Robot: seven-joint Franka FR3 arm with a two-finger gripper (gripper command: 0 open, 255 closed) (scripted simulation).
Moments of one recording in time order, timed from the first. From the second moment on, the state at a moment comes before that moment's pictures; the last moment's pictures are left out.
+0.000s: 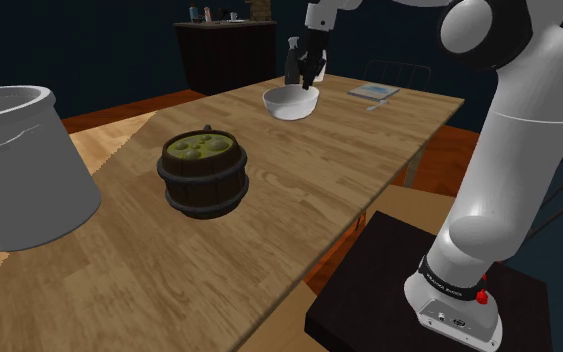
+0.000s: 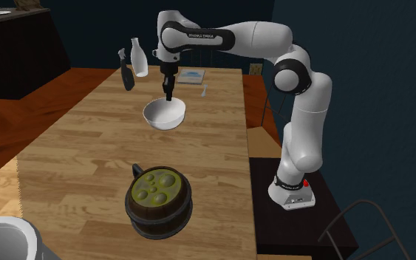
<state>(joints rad) -0.06 0.10 -0.36 -1.53 0.20 1.65 -0.38</state>
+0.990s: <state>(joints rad) -0.09 0.19 -0.37 -1.21 0.23 1.41 -0.37</state>
